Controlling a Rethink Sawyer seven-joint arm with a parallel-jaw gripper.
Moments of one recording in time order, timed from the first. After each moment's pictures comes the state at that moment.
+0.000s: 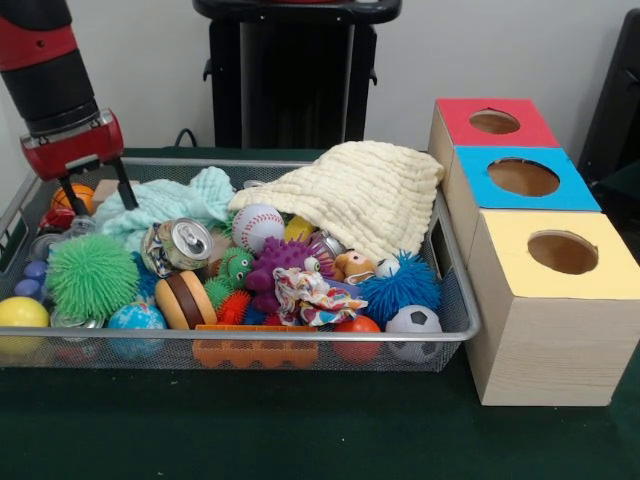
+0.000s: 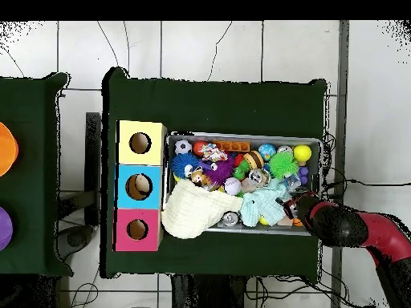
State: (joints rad) arm -1.38 -0.40 0.86 1.76 -0.84 0.69 1.16
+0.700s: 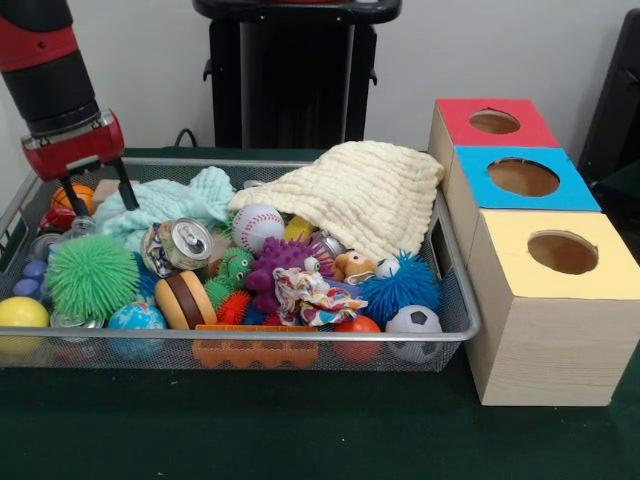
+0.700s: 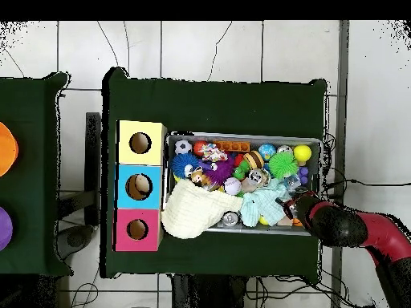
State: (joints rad) arm -1.38 -0.40 0.86 1.76 -0.84 0.69 1.16
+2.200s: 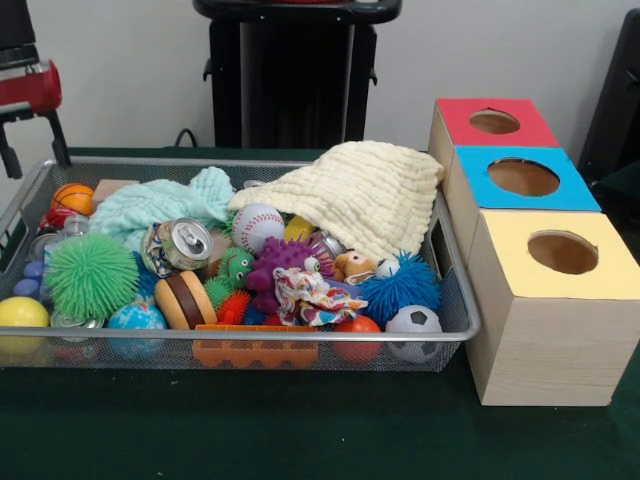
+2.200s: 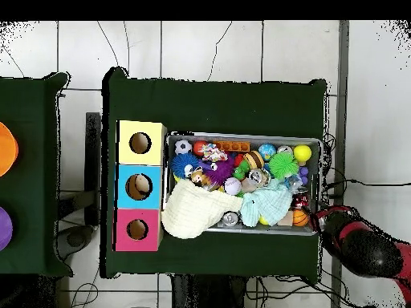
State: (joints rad) arm -1.49 -0.56 0.83 1.86 -0.73 0.53 1.17
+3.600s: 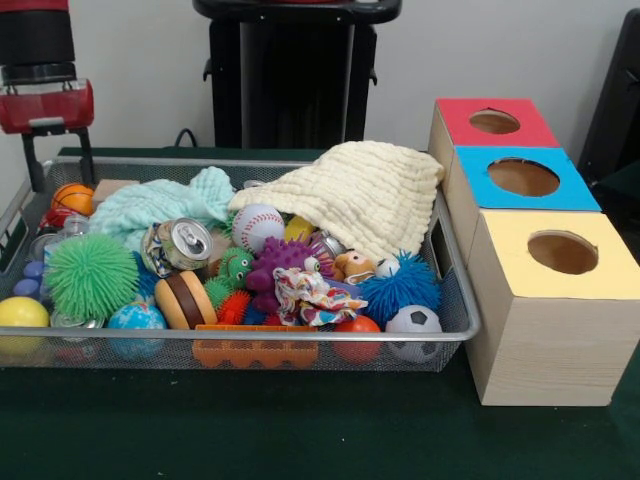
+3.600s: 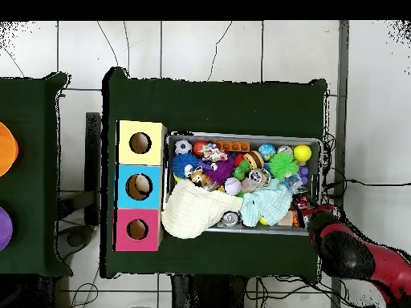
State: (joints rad) arm -1.34 -0.59 0.64 1.92 -0.70 0.26 1.17
